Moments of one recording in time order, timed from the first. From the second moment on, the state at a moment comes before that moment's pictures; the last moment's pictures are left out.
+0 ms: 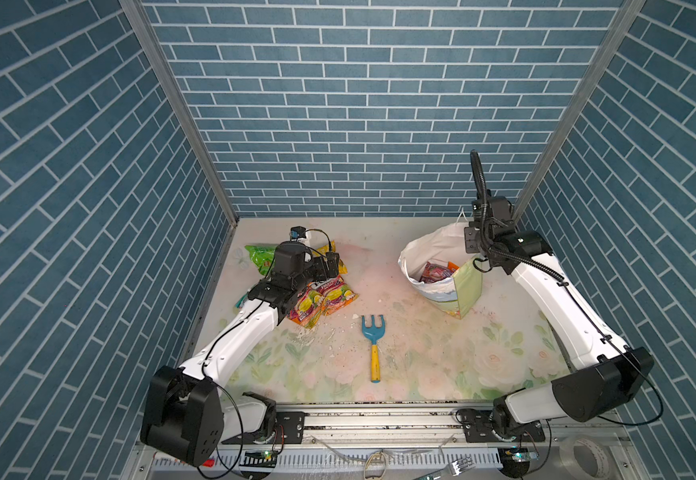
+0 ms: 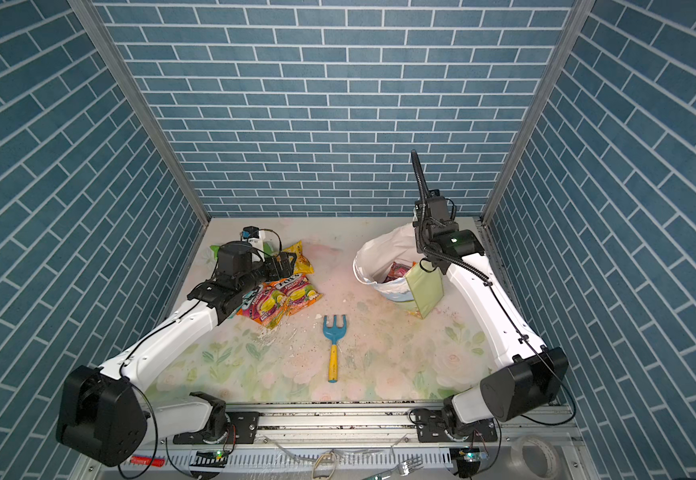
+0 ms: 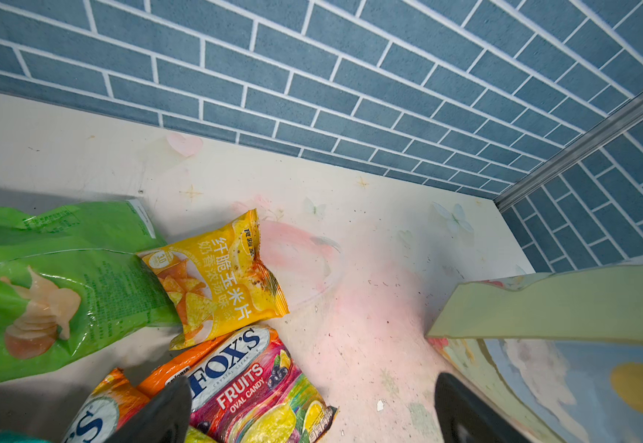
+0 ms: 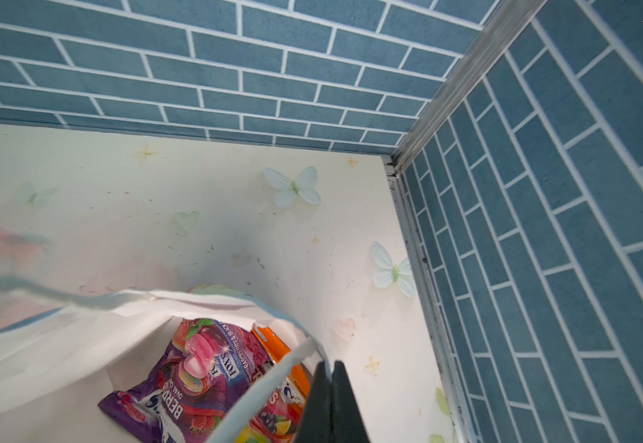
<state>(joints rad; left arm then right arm) -0.34 1.26 0.90 -0.11 0.06 -0.44 0.37 1.48 1.61 -0.86 0.56 0.04</state>
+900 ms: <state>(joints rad) -0.35 1.26 0.88 -0.05 0.11 -0.47 0.66 1.67 1.33 -0.58 0.75 -0.04</state>
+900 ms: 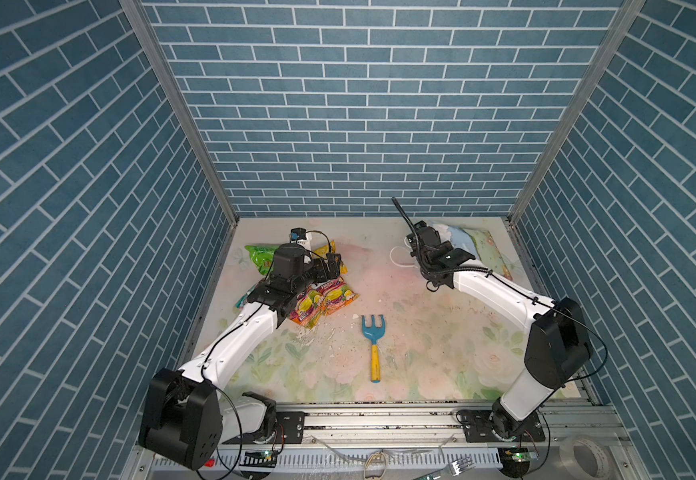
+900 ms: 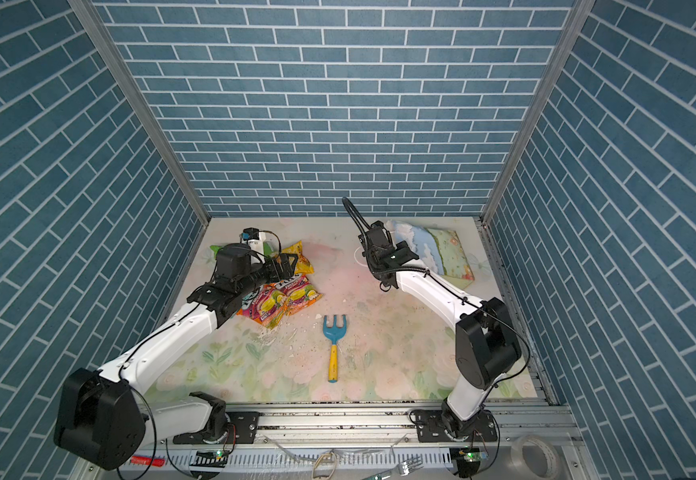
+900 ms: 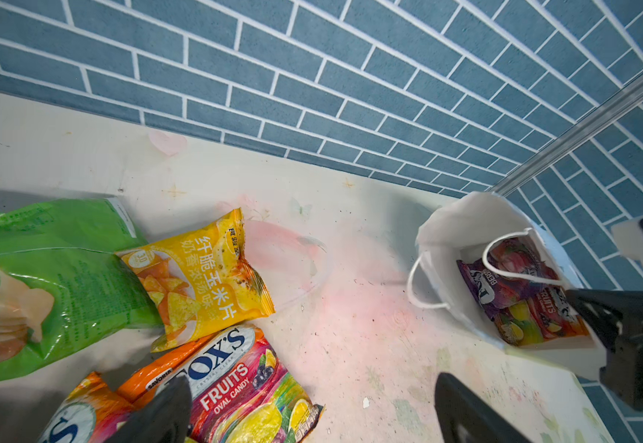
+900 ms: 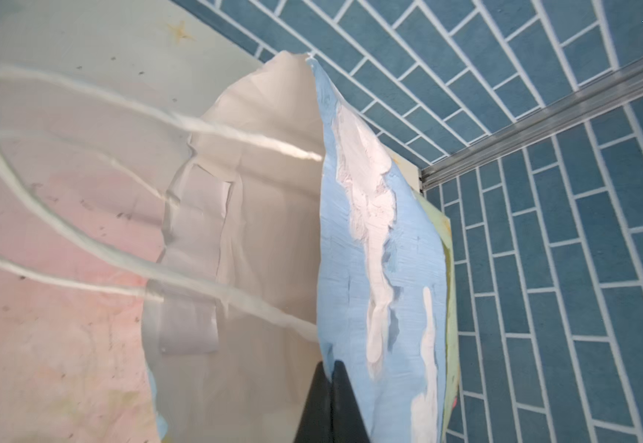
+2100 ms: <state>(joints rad) -0.78 1.63 0.87 0.47 0.24 -0.51 0.67 1.17 0.93 -0.44 0.52 0.24</state>
